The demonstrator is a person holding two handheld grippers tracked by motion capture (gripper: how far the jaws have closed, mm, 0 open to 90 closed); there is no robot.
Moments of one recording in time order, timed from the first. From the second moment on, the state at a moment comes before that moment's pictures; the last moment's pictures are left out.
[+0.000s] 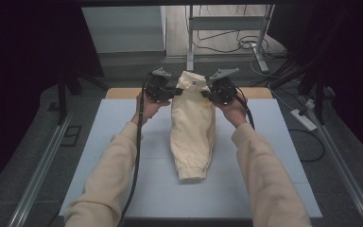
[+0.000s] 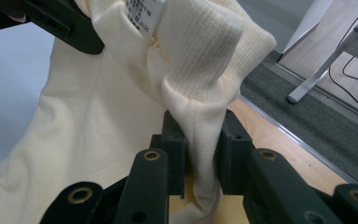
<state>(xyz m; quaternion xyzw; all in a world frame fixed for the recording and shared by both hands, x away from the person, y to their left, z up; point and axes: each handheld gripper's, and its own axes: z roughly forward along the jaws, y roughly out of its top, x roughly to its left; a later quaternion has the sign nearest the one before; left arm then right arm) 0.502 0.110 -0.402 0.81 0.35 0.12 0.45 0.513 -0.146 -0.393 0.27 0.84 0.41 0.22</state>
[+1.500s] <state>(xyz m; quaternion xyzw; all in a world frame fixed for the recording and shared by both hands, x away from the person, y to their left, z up) 0.463 0.114 -0.465 0.82 0.34 0.08 0.45 0.482 -0.149 -0.452 0.26 0.86 0.40 0.18</state>
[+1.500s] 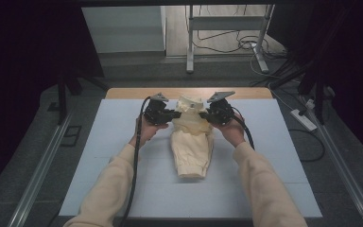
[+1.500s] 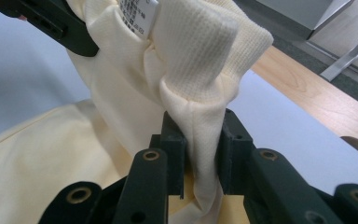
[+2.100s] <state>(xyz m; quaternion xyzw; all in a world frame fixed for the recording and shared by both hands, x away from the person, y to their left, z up) 0.445 0.110 -0.470 0.83 0.33 0.08 0.45 0.467 -0.156 -0.458 0.25 0.86 0.40 0.17</state>
